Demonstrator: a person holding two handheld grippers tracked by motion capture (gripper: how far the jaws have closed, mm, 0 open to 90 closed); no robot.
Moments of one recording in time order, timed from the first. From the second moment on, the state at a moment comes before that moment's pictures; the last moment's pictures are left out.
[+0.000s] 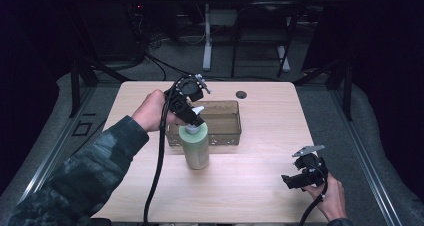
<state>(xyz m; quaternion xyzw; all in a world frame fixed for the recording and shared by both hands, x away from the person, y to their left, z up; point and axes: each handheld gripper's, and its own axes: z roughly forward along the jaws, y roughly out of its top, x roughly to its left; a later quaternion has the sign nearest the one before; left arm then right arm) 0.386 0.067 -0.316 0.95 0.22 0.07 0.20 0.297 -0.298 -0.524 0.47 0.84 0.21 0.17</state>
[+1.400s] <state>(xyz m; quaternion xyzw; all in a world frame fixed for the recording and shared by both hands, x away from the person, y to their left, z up) 0.393 0.120 -0.286 0.95 0.25 0.09 0.18 0.296 -0.302 -0.523 0.48 0.84 0.21 0.17</state>
